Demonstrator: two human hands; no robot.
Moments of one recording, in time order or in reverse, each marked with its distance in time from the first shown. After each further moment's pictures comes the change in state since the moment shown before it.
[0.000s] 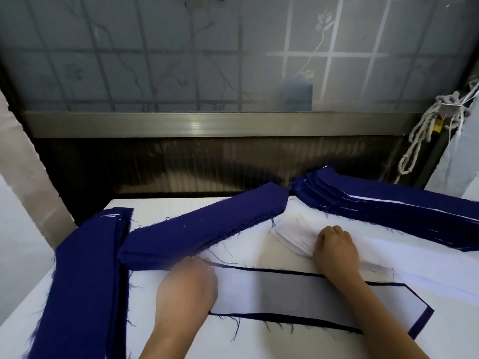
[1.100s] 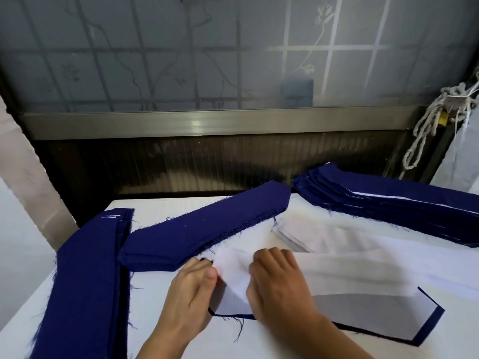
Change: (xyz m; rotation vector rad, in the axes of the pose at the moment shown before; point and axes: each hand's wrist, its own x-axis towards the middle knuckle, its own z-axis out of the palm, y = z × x) left_hand 0.000 -0.013 0.001 -0.557 -0.158 0.190; right_hand -0.095 -0.089 -0.007 0.139 0.187 -0.791
